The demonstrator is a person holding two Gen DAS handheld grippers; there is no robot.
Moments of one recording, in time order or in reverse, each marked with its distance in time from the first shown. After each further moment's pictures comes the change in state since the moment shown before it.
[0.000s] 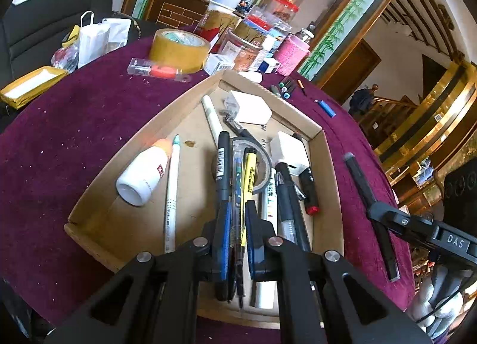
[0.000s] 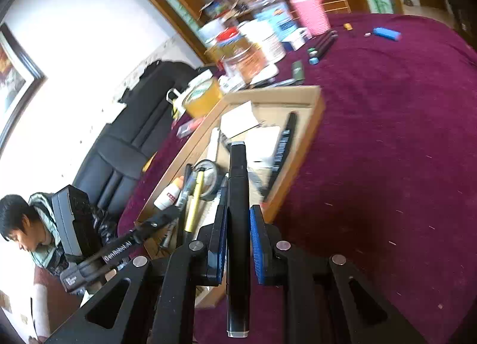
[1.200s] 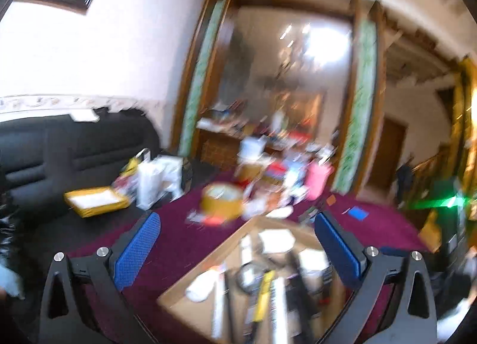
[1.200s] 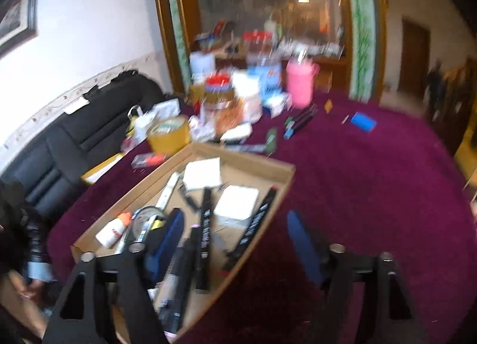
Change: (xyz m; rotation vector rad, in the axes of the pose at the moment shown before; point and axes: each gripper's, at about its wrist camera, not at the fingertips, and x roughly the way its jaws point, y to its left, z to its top) left arm -0.119 -0.066 -0.019 0.143 -0.686 0.249; right arm -0.012 0.037 0.011 -0.285 -0.285 -0.378
